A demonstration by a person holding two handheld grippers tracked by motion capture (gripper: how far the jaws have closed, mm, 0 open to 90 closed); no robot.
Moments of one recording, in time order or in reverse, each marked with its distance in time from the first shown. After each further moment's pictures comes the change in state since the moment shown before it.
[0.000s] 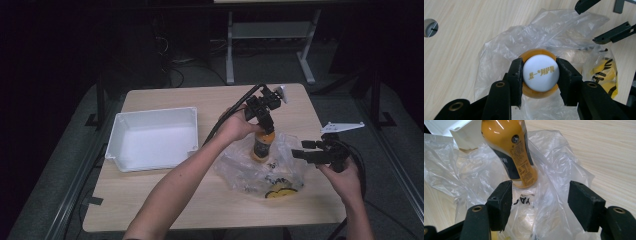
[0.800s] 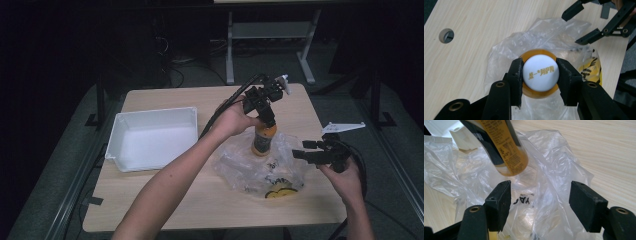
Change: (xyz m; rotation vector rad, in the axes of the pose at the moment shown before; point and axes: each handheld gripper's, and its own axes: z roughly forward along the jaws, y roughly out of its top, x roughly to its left) left arm -0.013 0.004 -0.046 -0.031 0.035 0.029; right arm -0.001 -0.001 -0.001 -0.005 -0.002 -0.001
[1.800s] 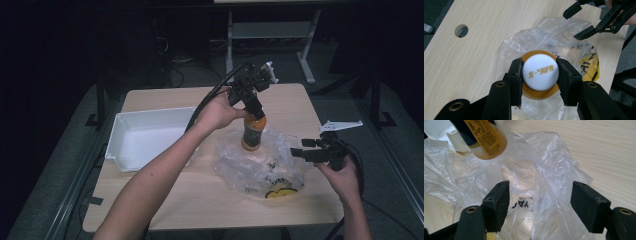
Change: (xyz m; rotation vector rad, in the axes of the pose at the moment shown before) left arm 0.014 -0.017 -0.042 -0.025 0.017 -0.029; right arm 0.001 0.004 0.005 0.000 -0.012 0.010
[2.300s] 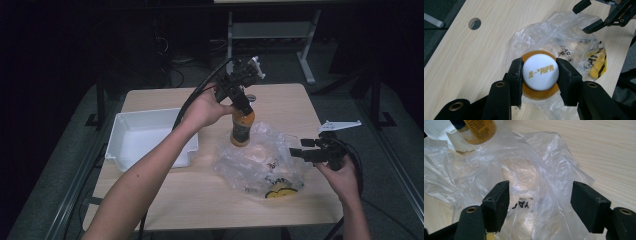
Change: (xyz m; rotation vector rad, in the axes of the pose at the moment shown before) left arm 0.010 -0.018 -0.022 -0.001 0.045 -0.036; right arm 0.002 0.001 0.002 0.004 -0.001 -0.003
